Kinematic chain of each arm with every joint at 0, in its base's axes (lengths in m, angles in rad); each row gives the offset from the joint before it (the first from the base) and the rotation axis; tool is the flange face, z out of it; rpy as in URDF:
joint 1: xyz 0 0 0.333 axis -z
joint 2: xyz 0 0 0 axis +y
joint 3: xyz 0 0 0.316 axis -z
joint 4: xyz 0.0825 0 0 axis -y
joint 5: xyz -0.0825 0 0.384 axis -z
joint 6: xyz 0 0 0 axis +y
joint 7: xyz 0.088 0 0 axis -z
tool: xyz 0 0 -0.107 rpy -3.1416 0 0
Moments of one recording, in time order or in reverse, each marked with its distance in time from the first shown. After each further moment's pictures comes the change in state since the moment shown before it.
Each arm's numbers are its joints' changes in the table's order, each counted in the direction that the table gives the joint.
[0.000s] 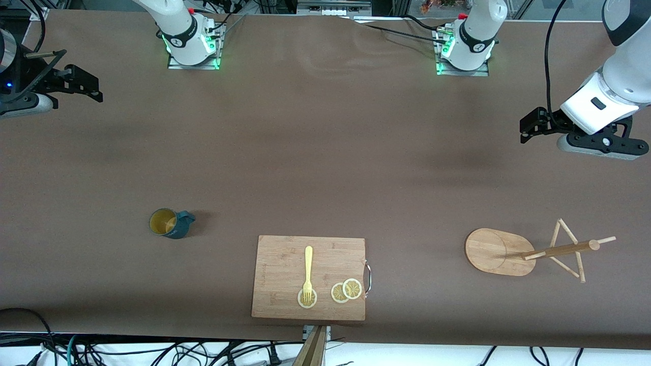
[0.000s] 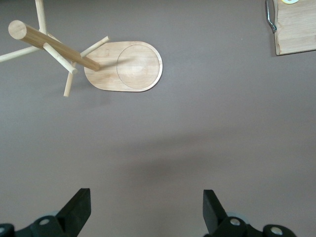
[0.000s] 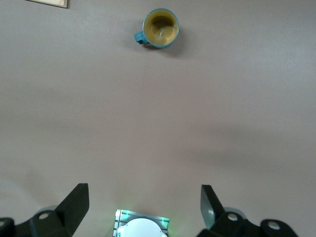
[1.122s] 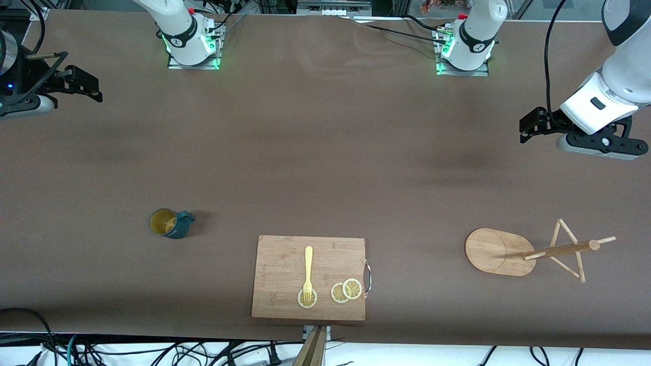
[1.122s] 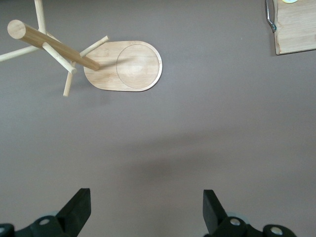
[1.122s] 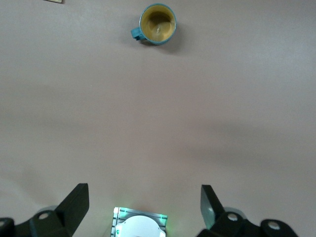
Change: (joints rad) left arm 0.000 0.000 0.001 0.000 0.000 0.002 0.000; right arm 0.000 0.008 0.000 0.000 0.011 0.009 0.001
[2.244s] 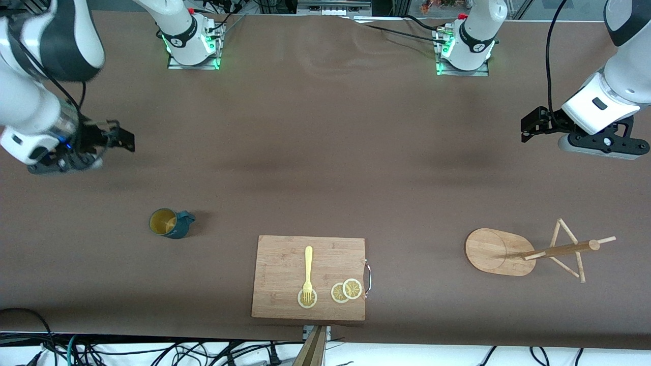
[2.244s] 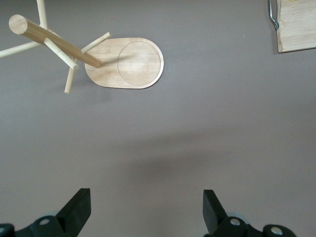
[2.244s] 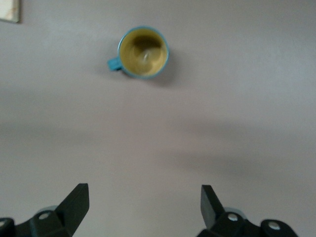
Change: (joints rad) left arm -0.002 0.000 -0.005 0.001 0.000 0.010 0.000; right arm 0.006 0.174 0.001 -0.229 0.005 -0.479 -0.002
